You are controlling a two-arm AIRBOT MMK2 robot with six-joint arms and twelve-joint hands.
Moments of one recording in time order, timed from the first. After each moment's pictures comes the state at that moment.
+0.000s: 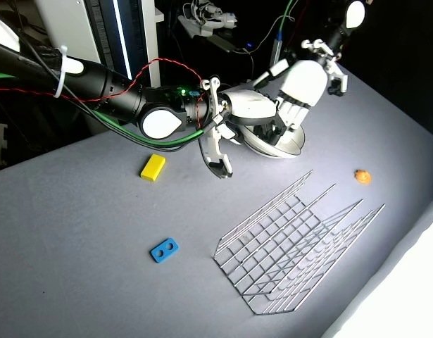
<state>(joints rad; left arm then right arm) 0.94 -0.77 1.19 1.16 -0.77 0.11 -0.47 -1.39 1.10 -0.41 0.56 -1.21</state>
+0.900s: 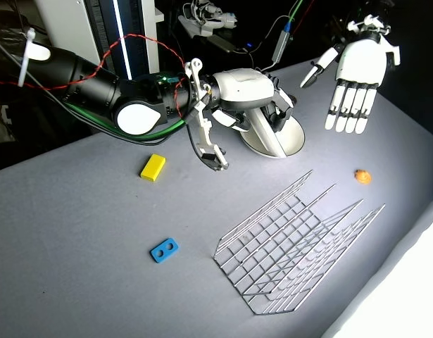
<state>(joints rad) 0.87 -0.67 1.31 1.11 -0.75 0.11 -0.44 -1.26 1.00 -0.36 0.73 -1.21</state>
